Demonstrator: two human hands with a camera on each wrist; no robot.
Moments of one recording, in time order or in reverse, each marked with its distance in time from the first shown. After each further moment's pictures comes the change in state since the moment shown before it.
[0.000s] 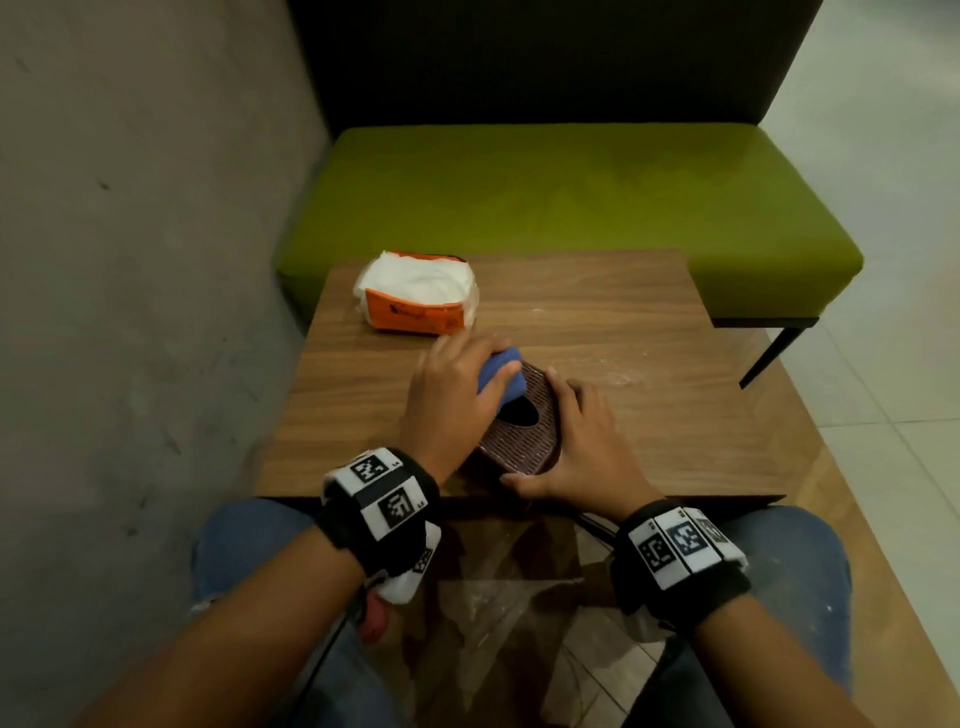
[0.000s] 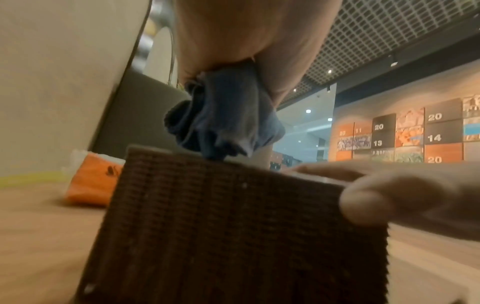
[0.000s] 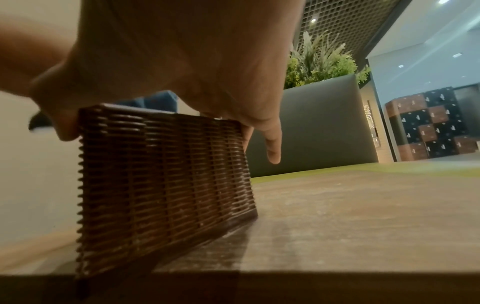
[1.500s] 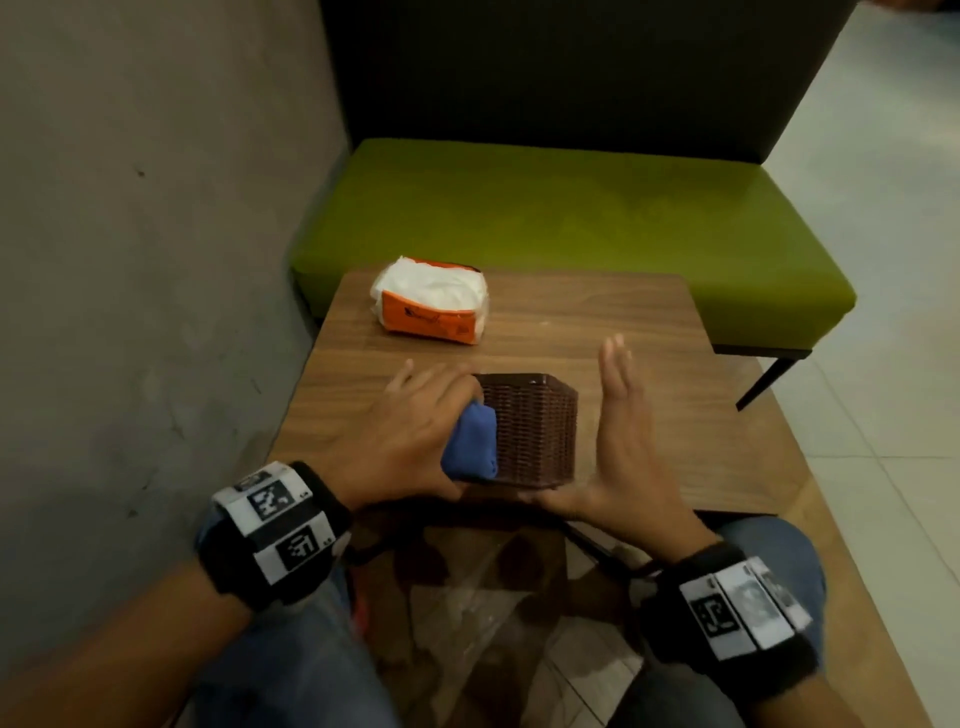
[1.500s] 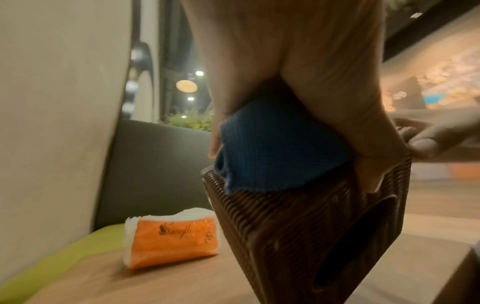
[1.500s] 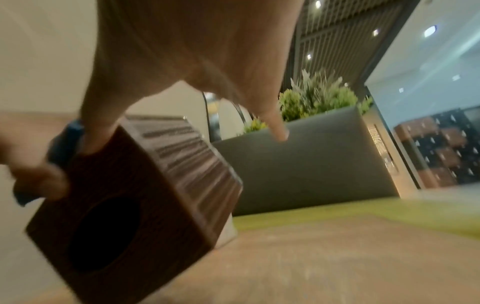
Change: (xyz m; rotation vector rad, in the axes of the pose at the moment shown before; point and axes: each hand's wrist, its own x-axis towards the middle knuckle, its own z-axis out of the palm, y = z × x) left_hand -0.035 -0.012 -0.079 0.280 -0.401 0.213; right_hand -0.026 -0.017 -0.026 0.051 0.247 -0.313
